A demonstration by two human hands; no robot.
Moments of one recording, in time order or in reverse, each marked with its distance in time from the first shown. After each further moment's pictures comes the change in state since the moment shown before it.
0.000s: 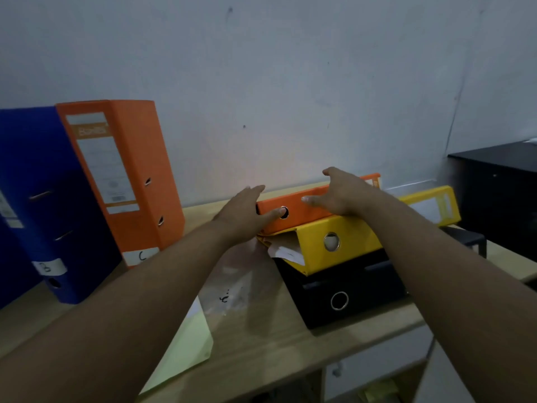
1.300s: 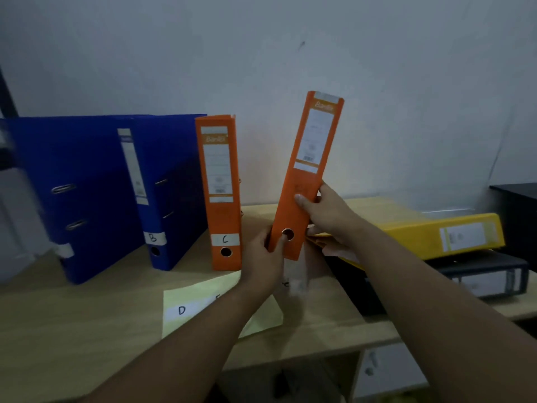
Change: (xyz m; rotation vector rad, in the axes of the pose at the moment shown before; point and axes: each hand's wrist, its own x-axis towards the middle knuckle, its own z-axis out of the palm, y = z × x) left_hand -0.155 -0.031 -0.013 -0.701 0.395 -0.232; right_hand -0.070 -0.132 0.069 0.728 -0.082 -0.154
